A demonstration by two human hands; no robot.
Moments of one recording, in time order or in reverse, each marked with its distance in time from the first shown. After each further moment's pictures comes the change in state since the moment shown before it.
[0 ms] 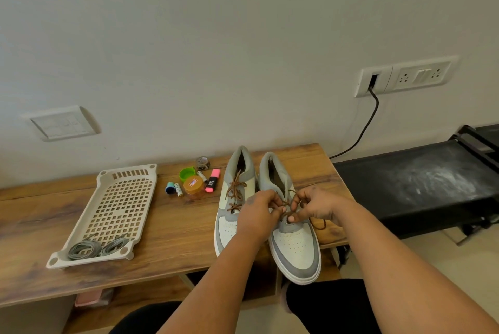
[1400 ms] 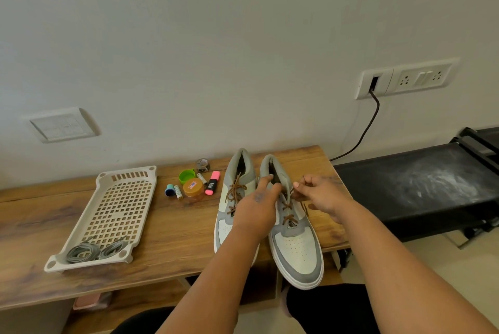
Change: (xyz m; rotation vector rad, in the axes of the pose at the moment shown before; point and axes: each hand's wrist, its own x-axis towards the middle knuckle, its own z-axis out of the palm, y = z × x) left_hand 0.010 0.009 -0.015 0.433 -0.024 0.188; right_hand -0.003 -0.010 -0.001 0.308 0.275 -0.092
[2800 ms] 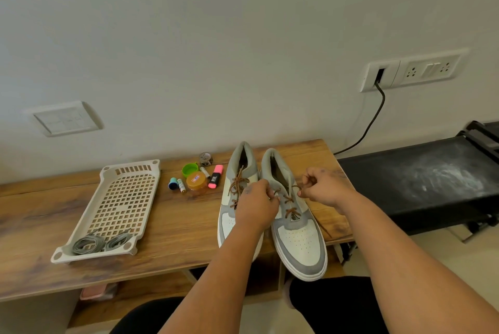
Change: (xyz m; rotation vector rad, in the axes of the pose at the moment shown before) left_hand -0.002 -0.002 0.002 -0.356 0.026 -0.338; right_hand -0.001 -0.004 -0.003 -0.362 0.038 -0.055
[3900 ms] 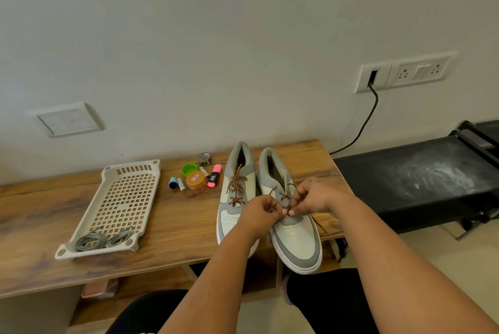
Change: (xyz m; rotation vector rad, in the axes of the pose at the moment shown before) left_hand -0.025 -0.004 0.004 -0.384 -0.253 -0.136; right_hand -0.013 -0.003 0.005 -0.103 -0.259 0.059
